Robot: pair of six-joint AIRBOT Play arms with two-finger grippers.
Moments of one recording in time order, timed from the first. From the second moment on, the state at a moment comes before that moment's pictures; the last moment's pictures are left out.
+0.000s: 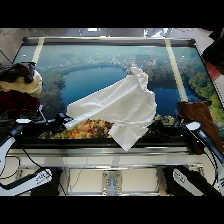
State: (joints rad) left arm 0.34 -1.25 0.46 0.59 -0.90 -1.16; right arm -0.19 -1.05 0.36 -0.70 0.87 1.41
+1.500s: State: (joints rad) left arm 0.91 -0.53 1.40 0.49 -1.18 -1.18; right arm -0.07 -0.52 1.58 -1.14 1.17 1.57
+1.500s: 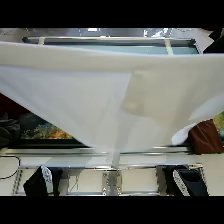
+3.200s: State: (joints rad) left arm 0.41 -1.17 1.20 1.36 -0.99 -1.61; right arm -0.35 -1.38 1.53 -1.20 1.23 1.37
